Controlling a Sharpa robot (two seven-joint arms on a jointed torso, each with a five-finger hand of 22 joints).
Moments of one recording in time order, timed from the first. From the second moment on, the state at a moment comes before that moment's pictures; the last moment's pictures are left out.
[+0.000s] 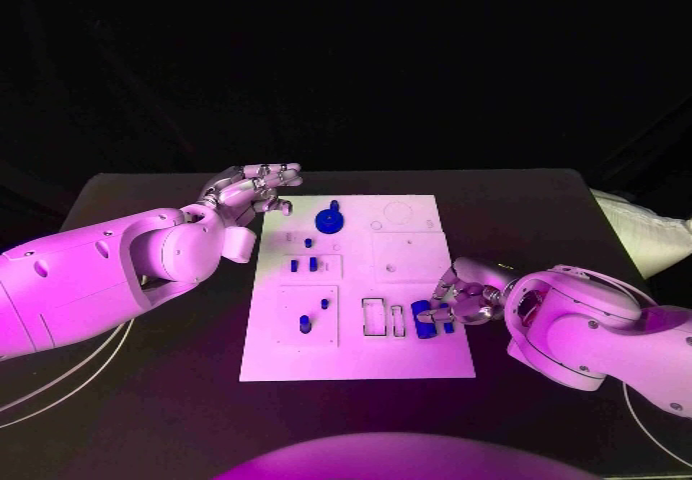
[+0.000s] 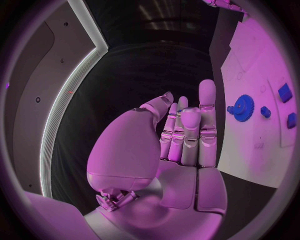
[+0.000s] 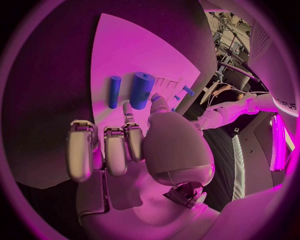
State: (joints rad) left arm 1.18 -0.89 -0.02 1.47 0.11 -0.19 0.33; left_hand 1.37 -0.10 0.39 -0.01 0.10 1.01 0.18 0.10 0.07 1.13 0.11 0.21 0.10 1.26 0.02 1.17 0.69 0.16 1.30 0.11 0.45 0.97; right arm 1.10 -1.04 -0.08 1.94 -1.34 -0.22 -0.59; right_hand 1.25 -0.05 -0.19 0.29 0.40 1.01 0.11 0.22 0.12 1.46 0.03 1.40 1.31 1.47 -0.04 1.51 1.31 0.08 1.46 0.06 1.41 1.31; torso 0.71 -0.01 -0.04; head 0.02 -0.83
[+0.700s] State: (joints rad) left arm 1.18 -0.89 -0.02 1.47 0.10 -0.18 0.33; left_hand 1.37 -0.10 0.39 -0.01 0.10 1.01 0.18 0.10 0.07 1.12 0.10 0.21 0.10 1.26 0.02 1.17 0.69 0.16 1.30 0.11 0.45 0.97; right arm 1.07 -0.99 -0.07 1.91 -1.38 -0.19 -0.58; right_hand 1.30 -0.03 -0.18 0.26 0.38 1.03 0.10 0.23 0.13 1.46 0.03 1.40 1.31 1.47 -0.05 1.51 1.31 0.08 1.46 0.06 1.41 1.31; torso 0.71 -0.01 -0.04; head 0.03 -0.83
